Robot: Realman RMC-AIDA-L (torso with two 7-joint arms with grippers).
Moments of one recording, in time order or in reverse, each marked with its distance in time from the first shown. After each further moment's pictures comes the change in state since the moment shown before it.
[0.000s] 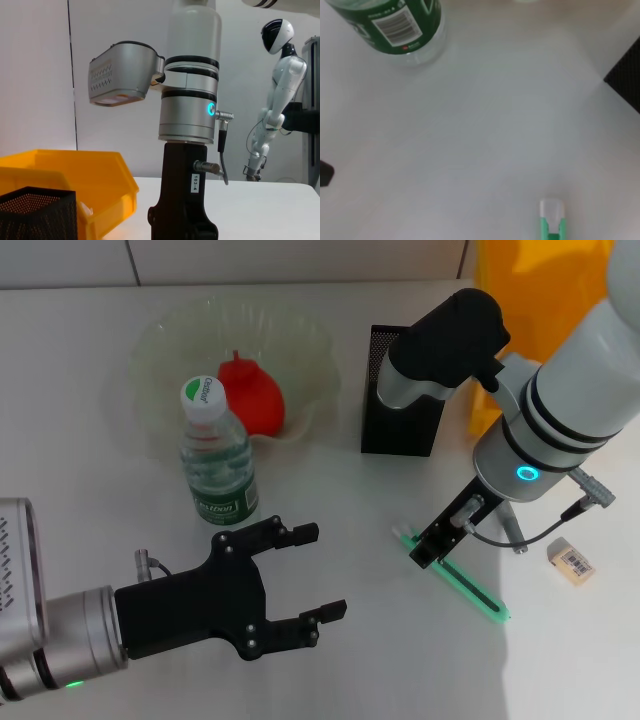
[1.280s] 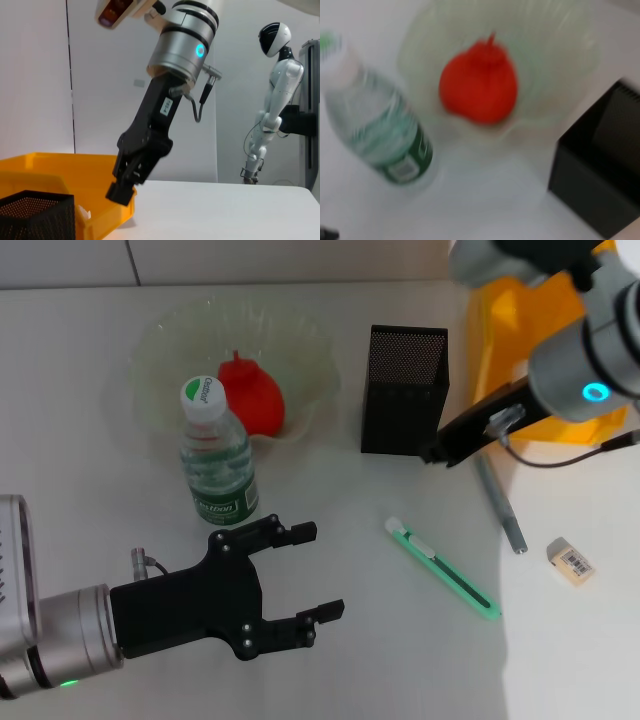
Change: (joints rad) left arm 0.009 0.006 0.006 0.024 0.000 0.009 -0.021; right arm -0.148 -0.008 0.210 -0.363 0.027 -0.045 -0.039
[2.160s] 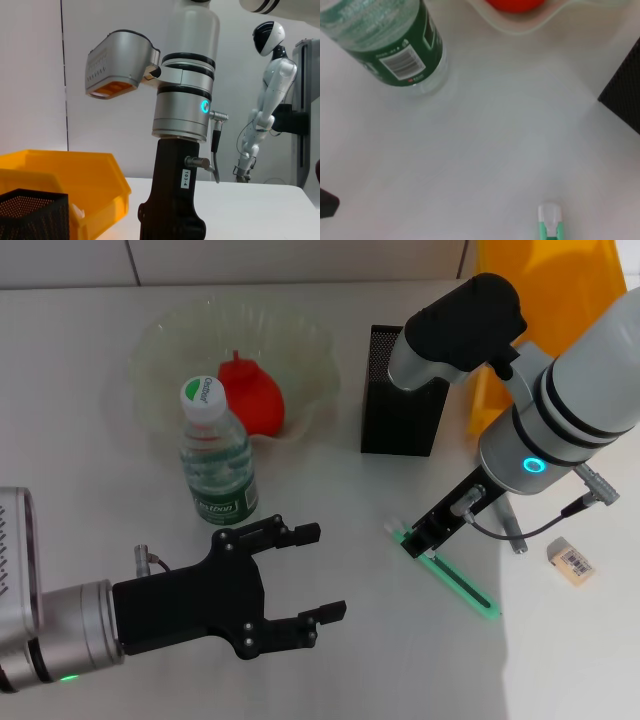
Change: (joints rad) left arm -0.009 0.003 -0.006 0.016 0.026 -0.001 -0.035; right arm 0.106 0.006 -0.176 0.311 -0.009 0.059 0.046
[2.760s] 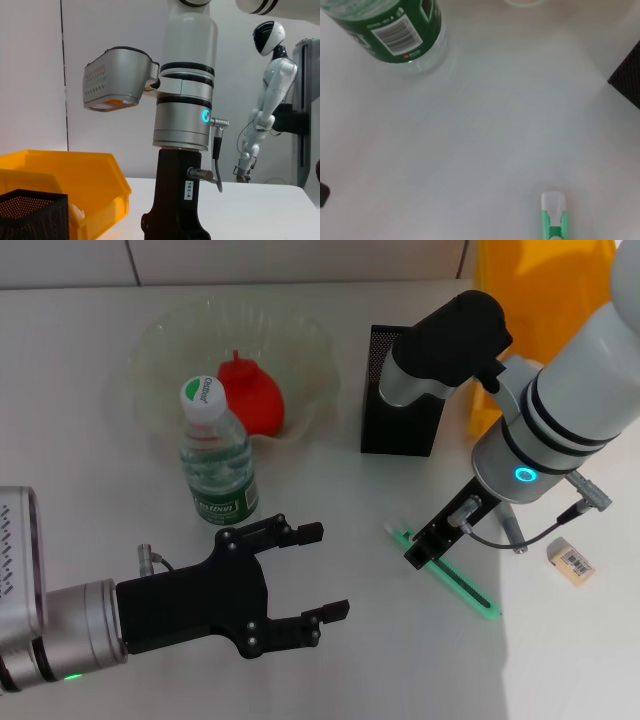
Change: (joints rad) left arm -0.001 -0.004 0.000 0.002 0.000 -0.005 0.000; right arm 0.034 0.000 -0.031 0.068 0.001 0.012 0.002
